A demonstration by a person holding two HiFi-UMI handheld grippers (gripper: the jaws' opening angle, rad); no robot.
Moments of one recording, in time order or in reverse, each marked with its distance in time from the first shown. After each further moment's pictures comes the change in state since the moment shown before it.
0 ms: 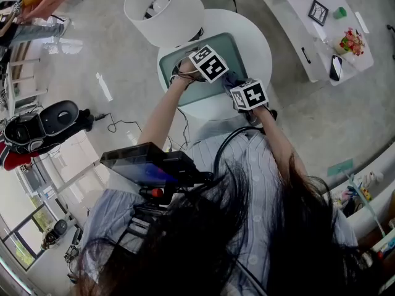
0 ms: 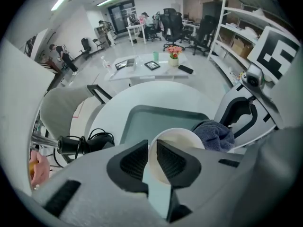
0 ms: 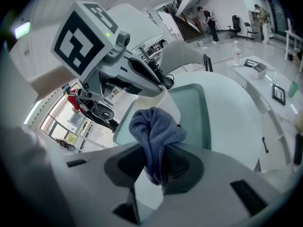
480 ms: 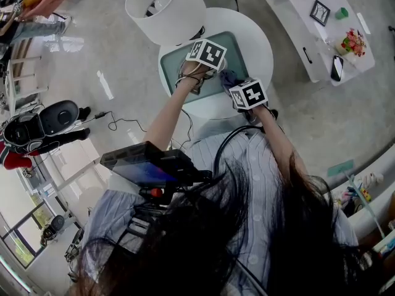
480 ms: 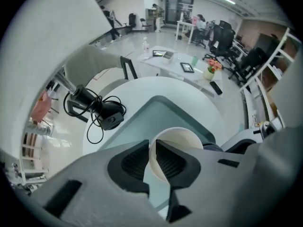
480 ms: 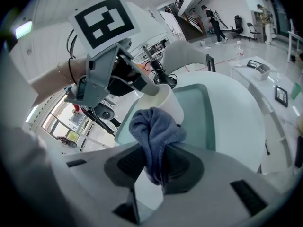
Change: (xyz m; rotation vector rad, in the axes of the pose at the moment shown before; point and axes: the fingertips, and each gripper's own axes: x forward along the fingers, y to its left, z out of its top) left arm -0.006 0.018 -0.023 -0.516 0.045 0.046; right arm 0.005 0.009 0.003 -0.016 0.004 0.020
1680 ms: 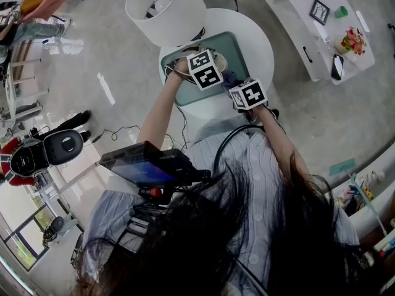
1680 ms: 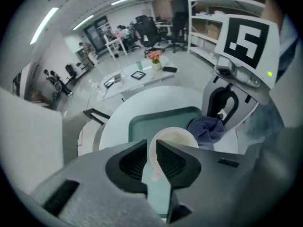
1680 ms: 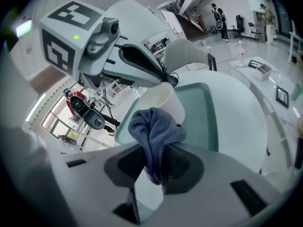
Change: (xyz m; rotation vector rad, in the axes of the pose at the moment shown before) left arm -0.020 -0.028 0.015 0.806 -0.119 -0.001; right arm 0.000 -0.001 -0.003 -0.006 0.016 -0.010
